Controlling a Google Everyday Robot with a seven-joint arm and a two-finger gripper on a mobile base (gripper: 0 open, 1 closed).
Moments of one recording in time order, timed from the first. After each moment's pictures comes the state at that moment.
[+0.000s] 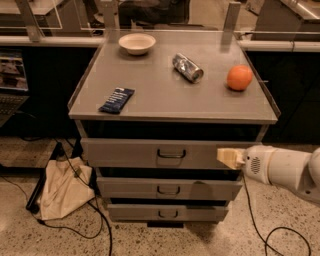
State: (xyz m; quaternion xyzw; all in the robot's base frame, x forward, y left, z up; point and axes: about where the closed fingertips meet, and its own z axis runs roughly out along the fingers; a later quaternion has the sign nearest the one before) arm 0.494 -0.185 0.760 -0.07 0.88 0.25 0.40
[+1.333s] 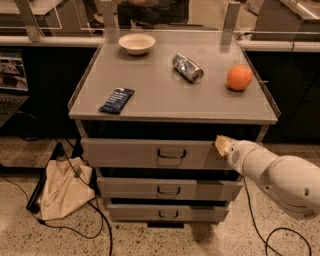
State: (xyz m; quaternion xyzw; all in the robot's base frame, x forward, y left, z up) arm 0.570 -0.204 0.730 0.02 0.84 0.18 0.51
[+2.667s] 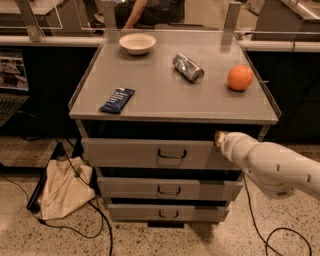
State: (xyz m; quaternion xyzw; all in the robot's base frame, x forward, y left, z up) arm 0.624 -0.223 0.696 0.05 0.86 0.11 0.50
